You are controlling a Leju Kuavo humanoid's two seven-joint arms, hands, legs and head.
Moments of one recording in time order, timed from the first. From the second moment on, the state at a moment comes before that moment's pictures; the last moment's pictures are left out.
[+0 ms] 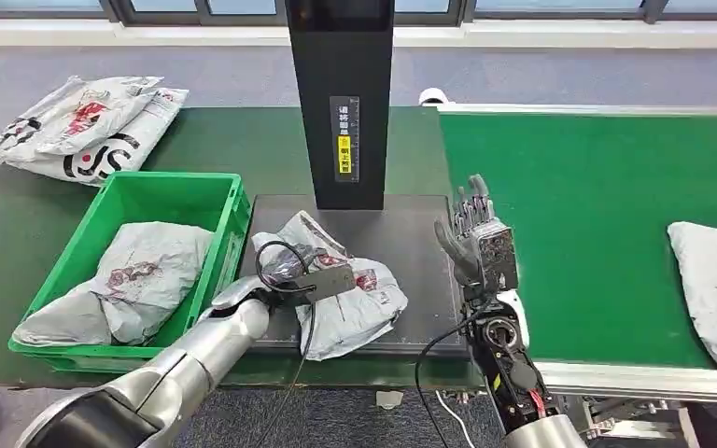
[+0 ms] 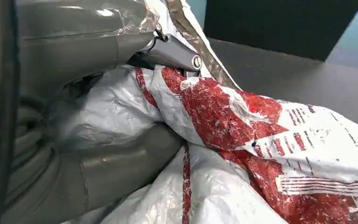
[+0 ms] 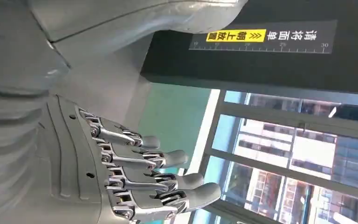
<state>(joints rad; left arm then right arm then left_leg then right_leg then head) -0.74 -0.15 -0.47 -0.36 -0.75 0.06 -0.25 -0.37 0.13 0.21 -1.03 0.08 -0.24 -0.42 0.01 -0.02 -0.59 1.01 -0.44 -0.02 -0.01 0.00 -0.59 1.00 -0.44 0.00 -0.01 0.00</state>
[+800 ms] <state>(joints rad) -0.68 -0.01 -0.30 -0.89 -0.92 0.61 -0.29 -0.28 0.13 0.20 -1.09 0.08 -0.28 -0.45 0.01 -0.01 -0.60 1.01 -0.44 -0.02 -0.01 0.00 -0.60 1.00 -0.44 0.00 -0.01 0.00</state>
